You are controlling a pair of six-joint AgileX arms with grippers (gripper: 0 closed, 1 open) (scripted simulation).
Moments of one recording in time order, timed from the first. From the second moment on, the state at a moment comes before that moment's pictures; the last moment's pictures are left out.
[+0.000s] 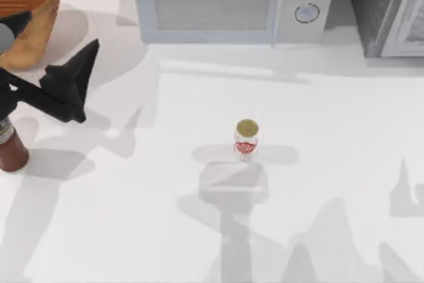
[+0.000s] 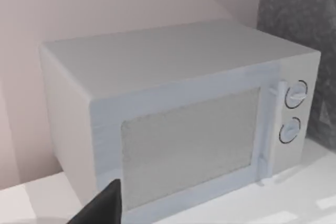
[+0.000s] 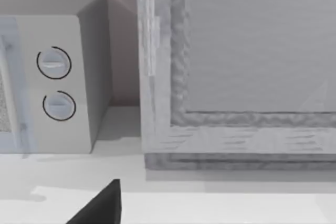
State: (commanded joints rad) left arm -0.11 0.99 0.43 0.51 0.44 0.02; right arm 0.00 0.00 0.00 0.00 0.00 0.00
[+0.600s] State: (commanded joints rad) left arm -0.01 0.08 0.04 0.05 0.04 0.01; right arm 0.00 0.00 0.00 0.00 0.00 0.00
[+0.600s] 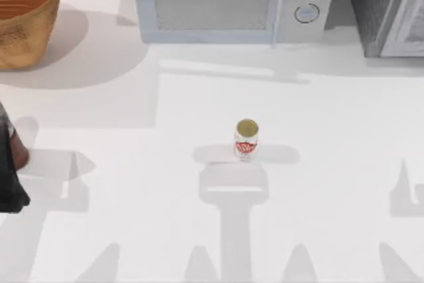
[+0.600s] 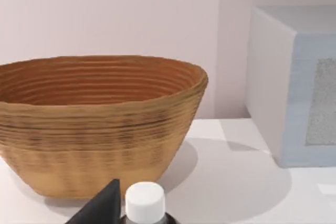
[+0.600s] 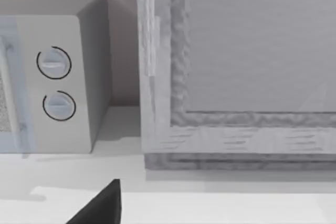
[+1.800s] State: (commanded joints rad) left arm 0.08 0.53 -0.02 0.44 0.05 0.02; right arm 0.00 0.00 0.00 0.00 0.00 0.00
